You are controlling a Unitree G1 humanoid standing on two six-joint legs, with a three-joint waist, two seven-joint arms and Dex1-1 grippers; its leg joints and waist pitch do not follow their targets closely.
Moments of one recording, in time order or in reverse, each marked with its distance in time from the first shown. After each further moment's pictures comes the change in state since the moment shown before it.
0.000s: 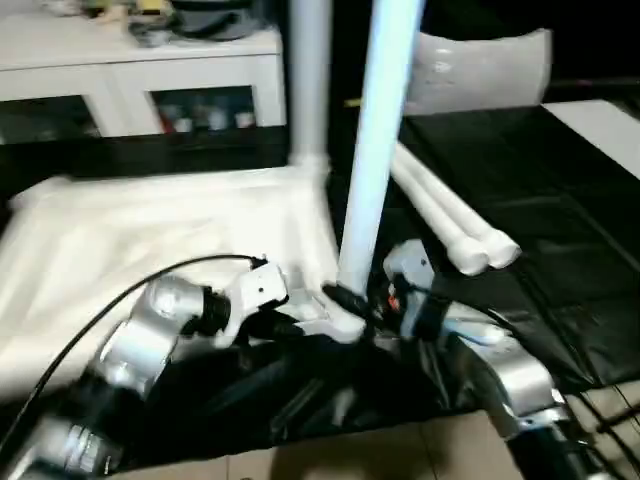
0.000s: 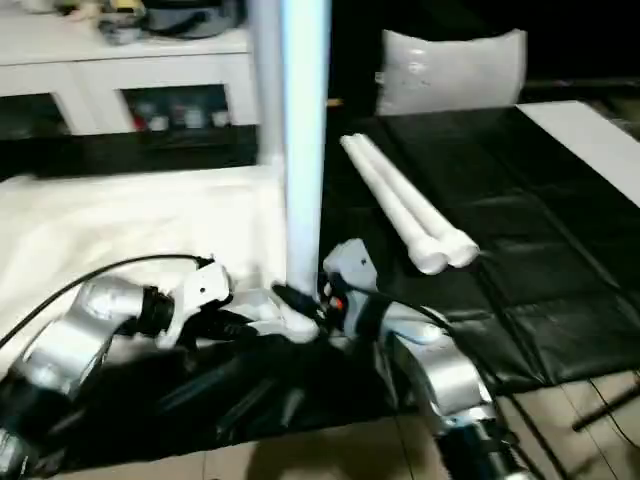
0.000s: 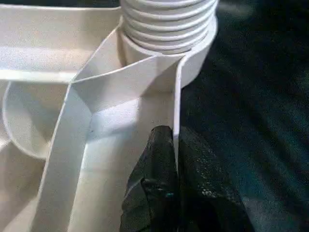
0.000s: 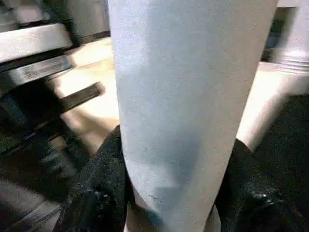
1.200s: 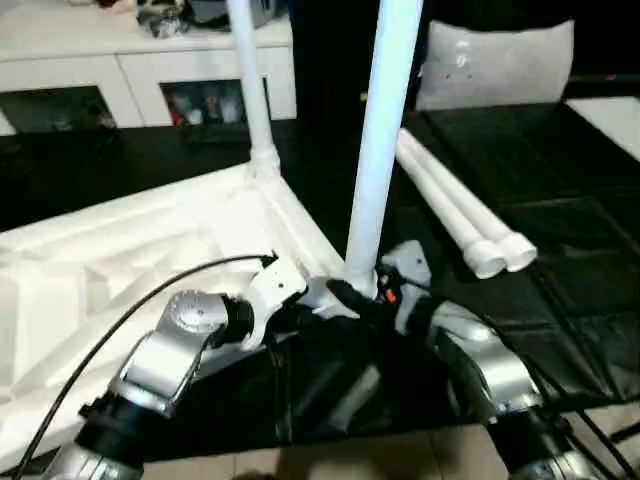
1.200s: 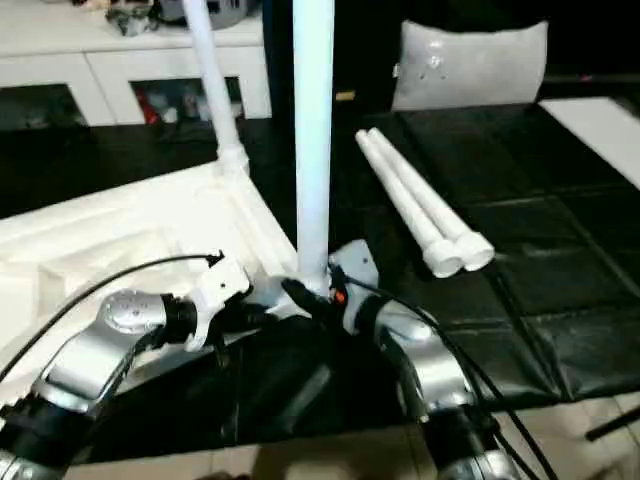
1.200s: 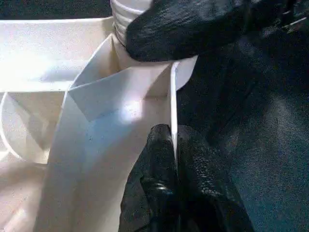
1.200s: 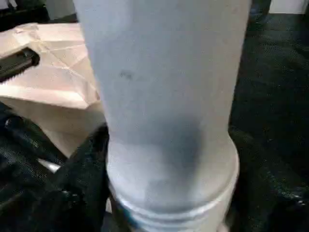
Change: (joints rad) left arm -0.004 -0.086 -0.001 0.005 -0.023 -0.004 0.148; right arm -0.031 0.015 -0.032 0.217 -0.046 -0.094 -0.043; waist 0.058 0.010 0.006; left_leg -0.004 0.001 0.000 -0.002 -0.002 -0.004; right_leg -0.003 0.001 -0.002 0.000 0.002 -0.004
